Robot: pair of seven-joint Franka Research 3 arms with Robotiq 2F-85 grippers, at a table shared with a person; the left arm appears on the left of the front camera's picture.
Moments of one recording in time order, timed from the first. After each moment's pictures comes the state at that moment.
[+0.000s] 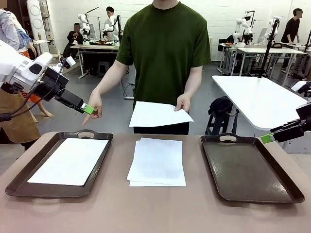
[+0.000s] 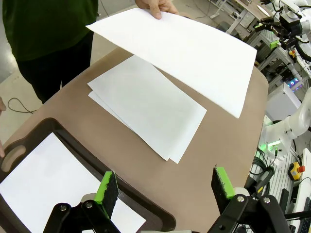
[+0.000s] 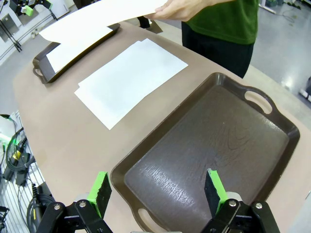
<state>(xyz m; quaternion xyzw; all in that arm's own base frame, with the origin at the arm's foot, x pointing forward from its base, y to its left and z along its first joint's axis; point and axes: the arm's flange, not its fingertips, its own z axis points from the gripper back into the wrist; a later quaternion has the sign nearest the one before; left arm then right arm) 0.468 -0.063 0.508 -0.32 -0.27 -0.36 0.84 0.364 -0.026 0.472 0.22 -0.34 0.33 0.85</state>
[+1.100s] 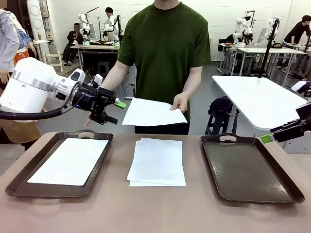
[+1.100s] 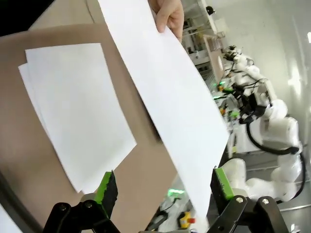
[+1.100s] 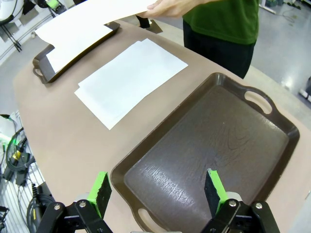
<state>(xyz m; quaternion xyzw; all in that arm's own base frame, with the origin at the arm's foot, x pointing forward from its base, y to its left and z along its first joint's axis) 0.539 -0.138 0.442 -0.54 -0.09 -0.13 0.83 0.364 -0.025 0.472 0.22 -0.34 0.33 0.85</state>
